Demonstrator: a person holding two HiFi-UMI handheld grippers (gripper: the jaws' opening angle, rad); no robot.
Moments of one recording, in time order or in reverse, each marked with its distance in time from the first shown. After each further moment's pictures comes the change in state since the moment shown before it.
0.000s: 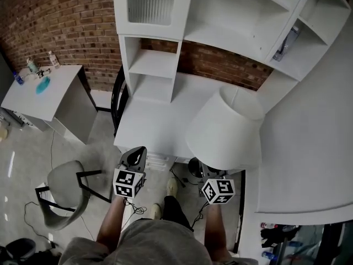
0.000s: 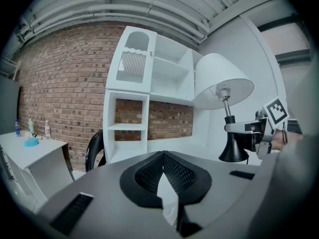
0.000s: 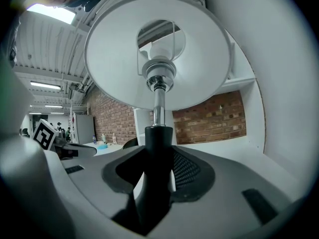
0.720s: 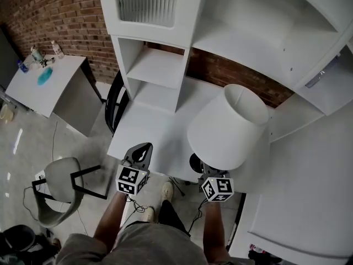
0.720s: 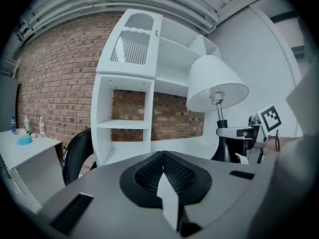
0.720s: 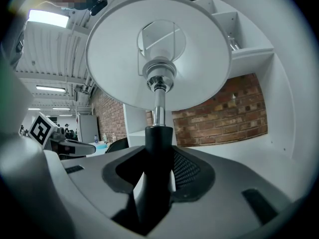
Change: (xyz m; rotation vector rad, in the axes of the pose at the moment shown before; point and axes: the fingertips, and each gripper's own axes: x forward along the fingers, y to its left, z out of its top) left arm 0.147 0.029 0.012 -0.022 0.029 0.054; right arm 0.160 -0.084 -0.014 0.007 0.007 0.118
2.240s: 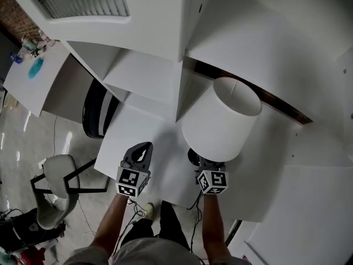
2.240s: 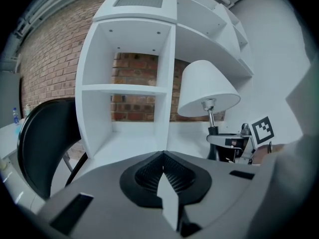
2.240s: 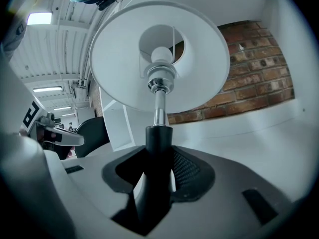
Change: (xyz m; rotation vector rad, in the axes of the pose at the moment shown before) left arm 0.165 0.063 -0.072 -0.041 0.159 0.105; right arm 0.191 -0.092 -0.133 0.060 0.126 0.064
